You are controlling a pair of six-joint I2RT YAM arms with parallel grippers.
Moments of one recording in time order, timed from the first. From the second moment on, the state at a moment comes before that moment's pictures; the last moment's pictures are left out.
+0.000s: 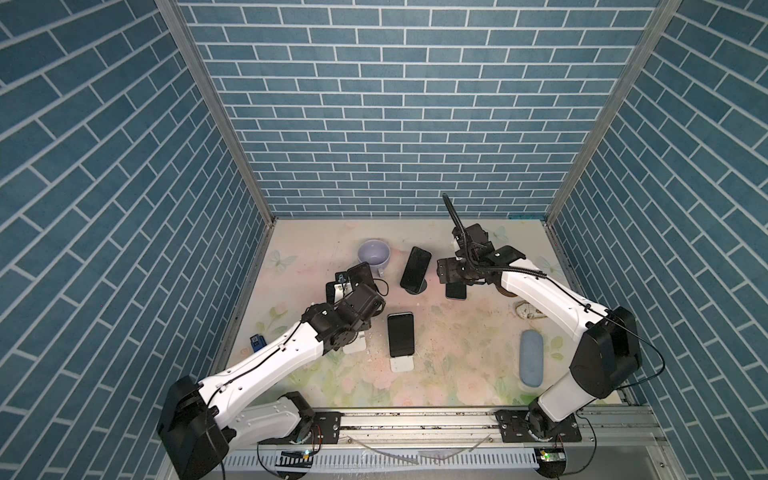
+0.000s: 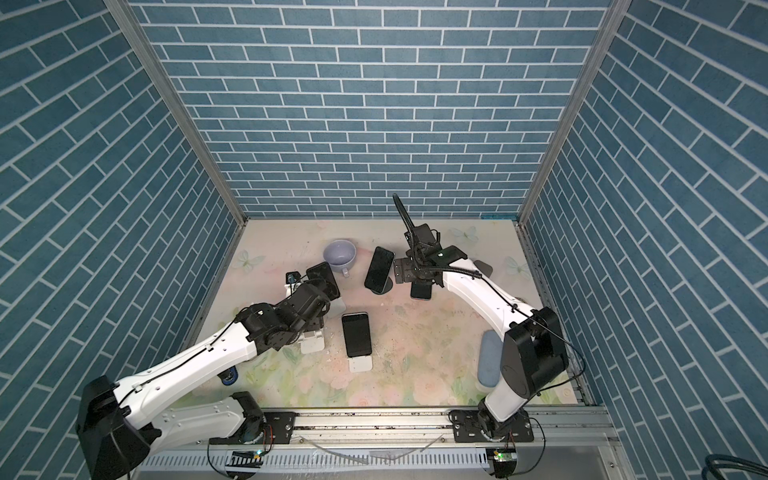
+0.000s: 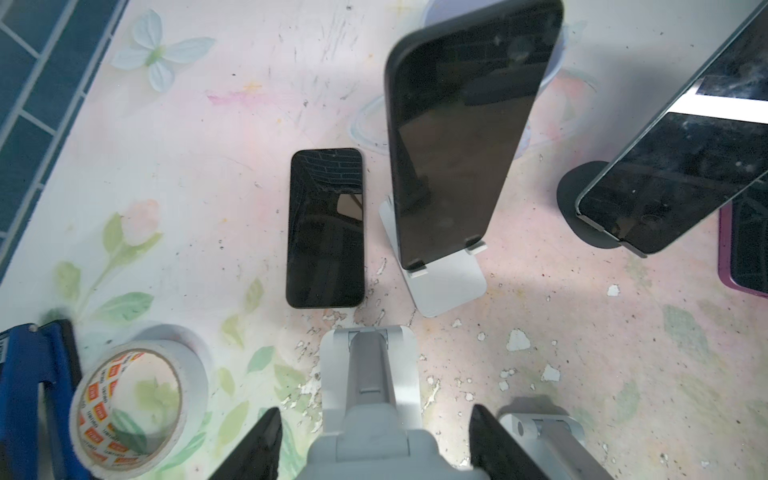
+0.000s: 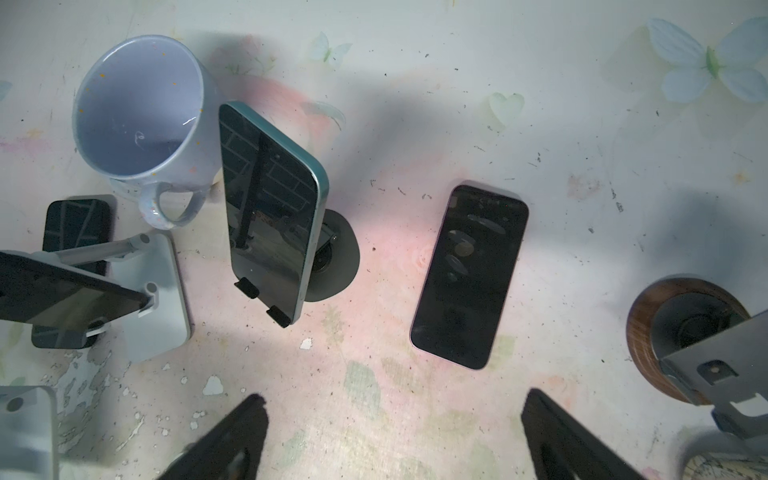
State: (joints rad) left arm -0.77 1.13 0.91 -0.88 -0.54 -0.82; right arm 0.60 1.61 1.37 -0.70 0.08 0.31
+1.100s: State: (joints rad) left arm -0.11 1.31 1.04 -0.70 -0.33 -0.47; right arm 0.60 1.68 1.44 -0.71 0.10 0.26
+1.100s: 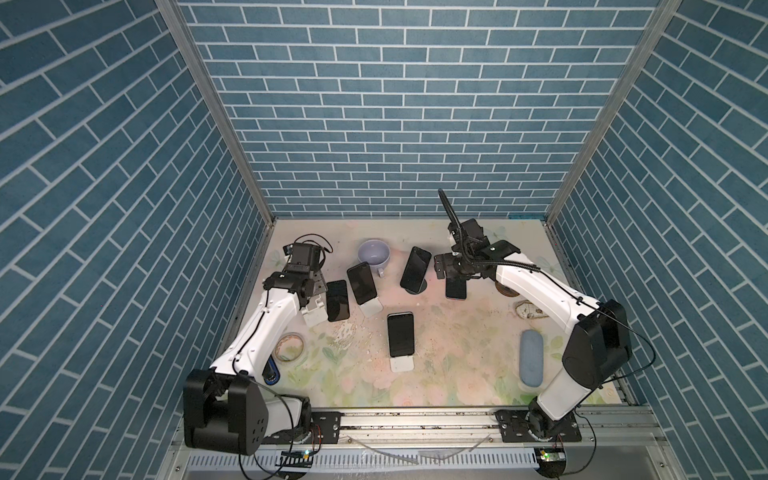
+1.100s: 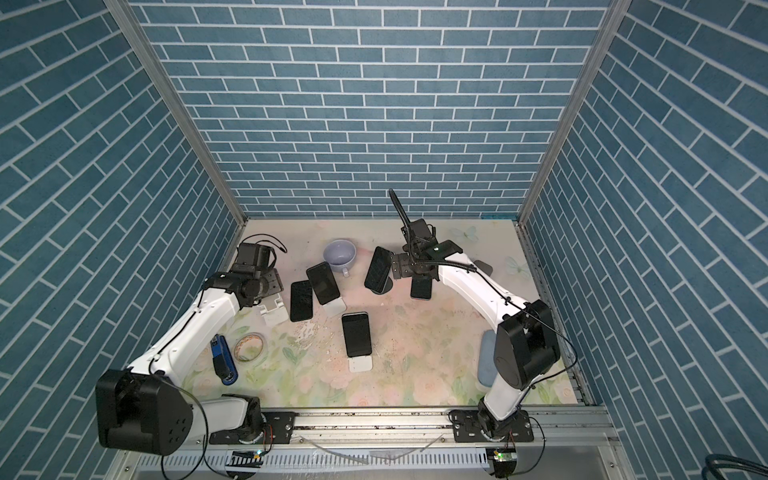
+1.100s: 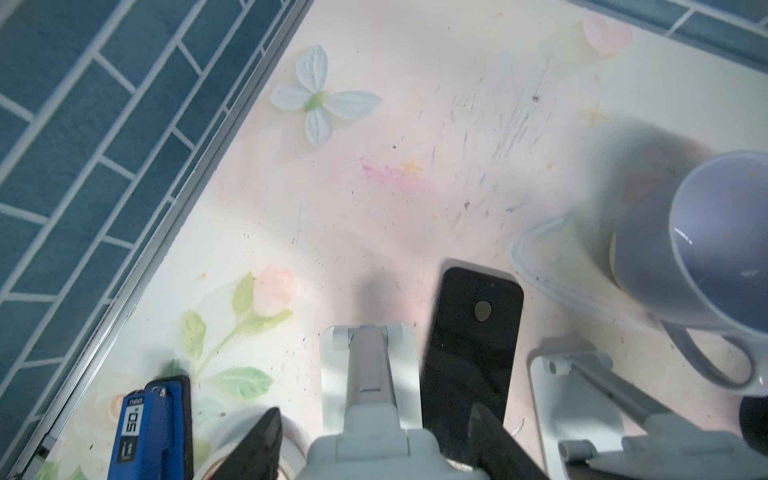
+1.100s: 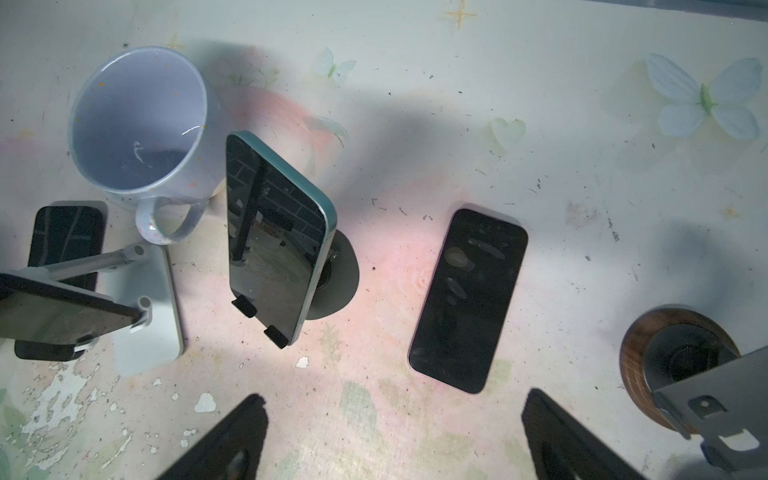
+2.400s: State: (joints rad) left arm 0.05 1.90 1.39 -0.27 -0.07 -0.19; right arm 0.60 1.75 1.46 -0.72 0.10 0.26
